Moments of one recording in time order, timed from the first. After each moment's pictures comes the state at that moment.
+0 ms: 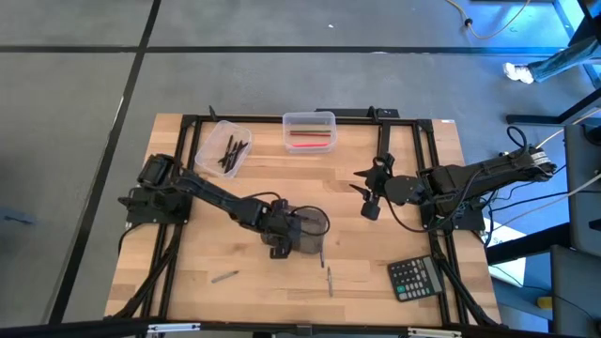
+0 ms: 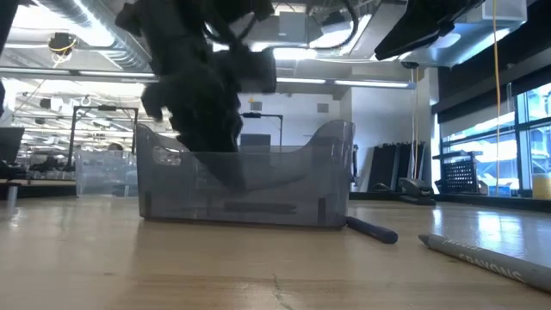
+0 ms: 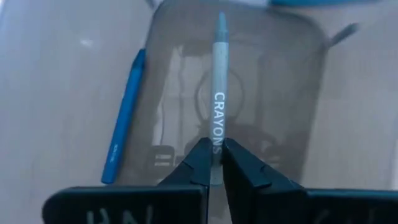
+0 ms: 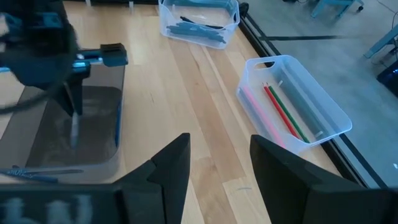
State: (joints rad) left arm -0.25 1.84 1.12 -0.38 -0.19 -0.28; right arm 0.25 1.06 0.86 -0.47 0.60 0.17
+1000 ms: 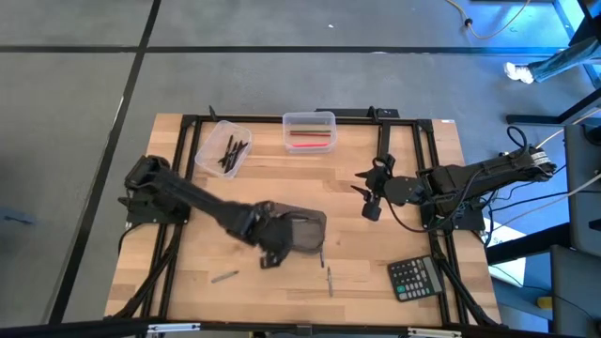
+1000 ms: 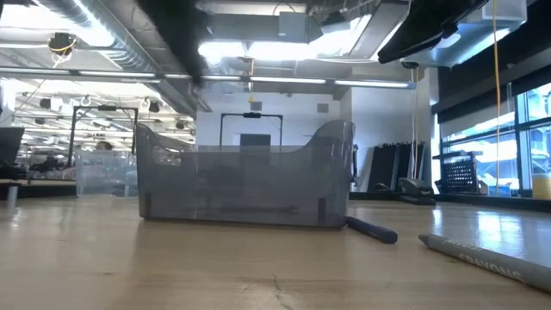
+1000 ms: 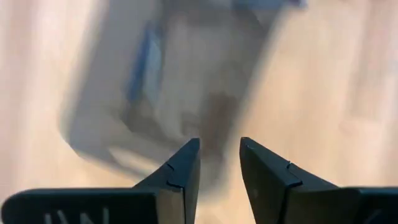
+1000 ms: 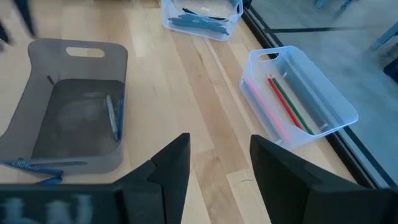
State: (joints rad) left arm -0.41 1.77 1.48 -1.00 -0.26 -0.57; right arm 0.25 1.06 0.86 -0.50 0.58 0.20
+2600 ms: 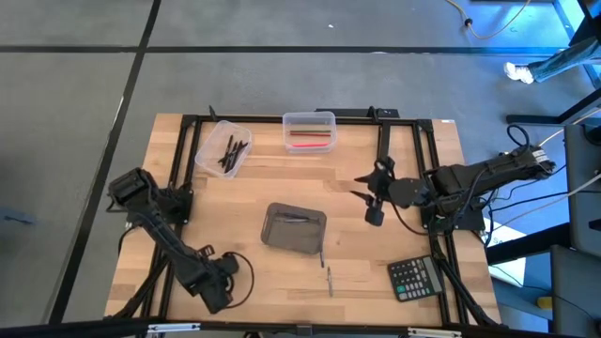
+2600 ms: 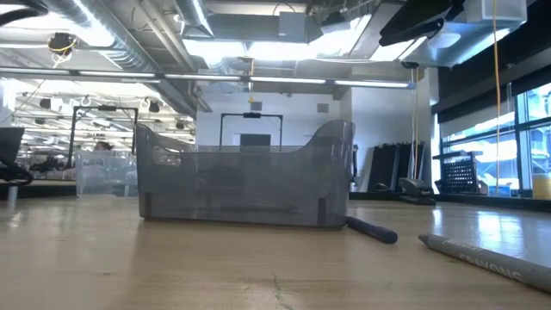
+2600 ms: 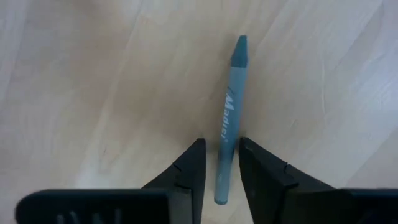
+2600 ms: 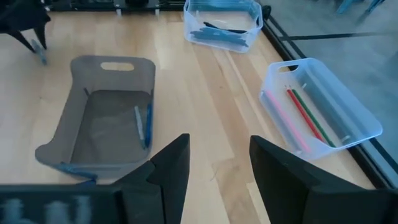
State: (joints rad) left arm -0.90 1.79 0.99 -0.74 -0.07 -1.44; right arm 0.29 1.06 0.92 -0.53 0.55 0.23
